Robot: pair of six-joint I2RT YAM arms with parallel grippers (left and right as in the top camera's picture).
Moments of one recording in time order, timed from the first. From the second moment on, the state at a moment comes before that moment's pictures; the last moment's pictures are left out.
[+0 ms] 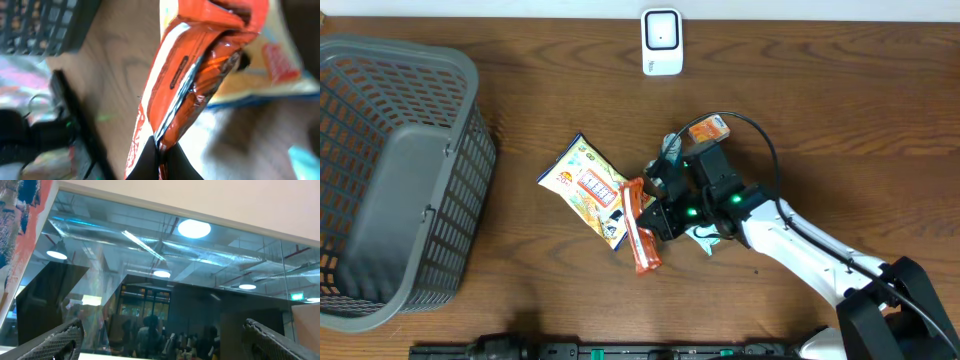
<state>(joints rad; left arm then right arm) 0.11 0.02 1.13 -0.34 0.17 -0.33 0.60 1.58 0.87 -0.28 -0.65 0.27</state>
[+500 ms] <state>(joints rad) 0.11 0.02 1.13 -0.34 0.17 -0.33 0.70 1.75 0.88 -0.16 -0.36 0.40</state>
